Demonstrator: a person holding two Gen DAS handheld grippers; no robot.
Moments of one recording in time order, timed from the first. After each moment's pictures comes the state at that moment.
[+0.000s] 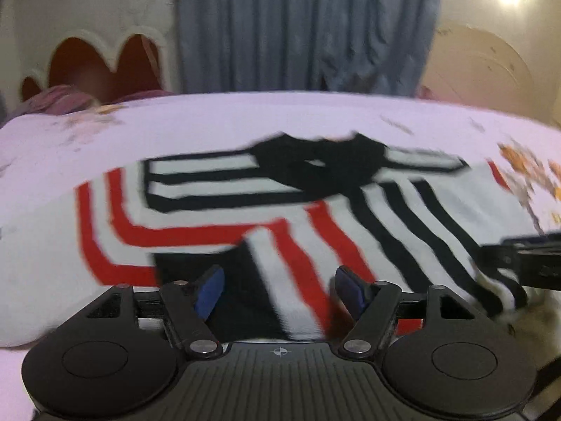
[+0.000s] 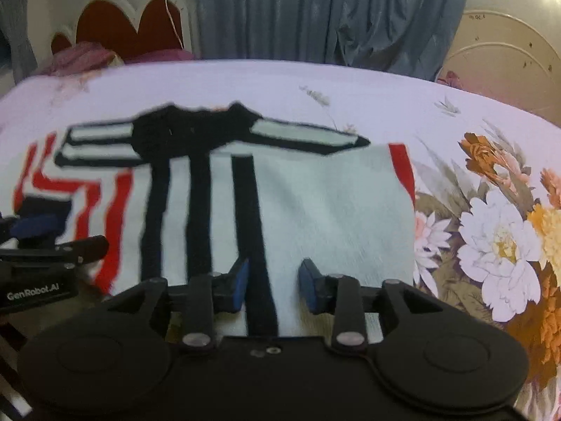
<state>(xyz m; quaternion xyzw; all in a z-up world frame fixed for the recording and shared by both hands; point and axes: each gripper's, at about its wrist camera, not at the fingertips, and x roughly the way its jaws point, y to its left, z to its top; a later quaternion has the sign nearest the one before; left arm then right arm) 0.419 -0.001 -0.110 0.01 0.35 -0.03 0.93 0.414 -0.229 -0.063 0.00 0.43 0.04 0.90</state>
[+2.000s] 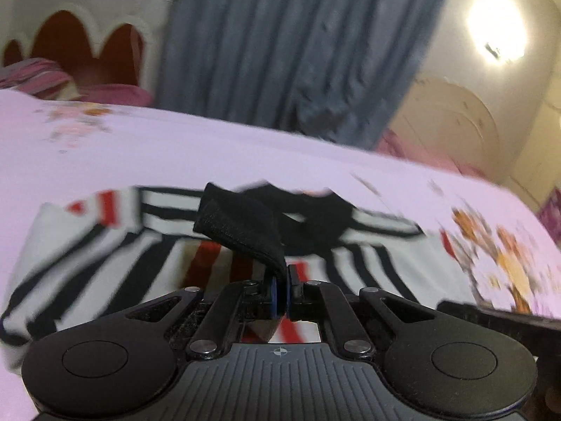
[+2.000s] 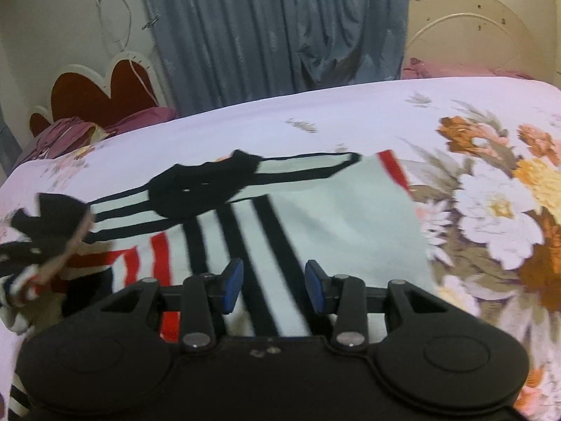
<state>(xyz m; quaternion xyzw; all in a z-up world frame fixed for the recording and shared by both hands) 0.485 0.025 -0.088 -0.08 0.34 -0.12 0.93 0.387 -0.222 -0.044 0.10 0.38 -0.02 0.92</state>
